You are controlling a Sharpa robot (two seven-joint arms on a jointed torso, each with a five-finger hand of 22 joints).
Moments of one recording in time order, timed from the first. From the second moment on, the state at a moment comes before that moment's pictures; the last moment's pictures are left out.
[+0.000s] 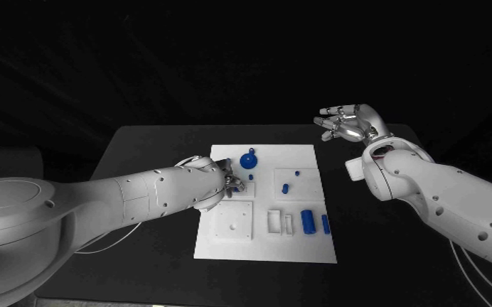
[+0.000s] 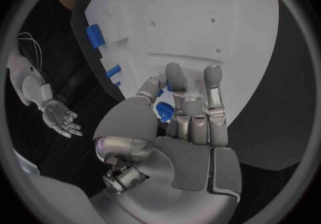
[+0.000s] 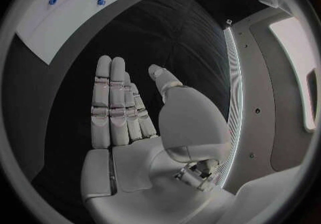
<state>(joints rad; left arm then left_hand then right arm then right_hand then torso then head) 1.17 -0.46 -0.24 1.07 -0.99 -0.21 -0.52 1.01 0.11 0.16 -0.24 0.77 0.96 0.08 0.47 0.88 1.47 -0.08 0.57 0.45 1.39 -0.15 1.26 0.65 0.02 1.26 -0.16 0.49 1.31 0.93 -0.72 0.37 1.37 -0.93 -0.54 0.00 1.25 -0.09 0.17 -0.06 0.41 0.94 0.15 0.06 0.06 1.19 0.10 0.06 0.06 1.37 0.02 0.24 0.37 0.10 1.30 0.00 0.27 0.18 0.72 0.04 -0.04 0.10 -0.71</state>
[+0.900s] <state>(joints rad) 1.17 -0.46 -0.24 1.05 -0.99 -0.20 -0.51 1.11 -0.01 -0.05 -0.05 0.47 1.10 -0.03 0.39 0.73 1.46 -0.09 0.55 0.45 1.38 -0.14 1.21 0.59 0.02 1.27 -0.16 0.46 1.31 0.93 -0.72 0.37 1.37 -0.93 -0.54 0.01 1.25 -0.08 0.16 -0.05 0.41 0.92 0.16 0.06 0.06 1.19 0.10 0.06 0.06 1.37 0.02 0.24 0.37 0.10 1.30 0.00 0.27 0.17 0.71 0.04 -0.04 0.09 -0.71</state>
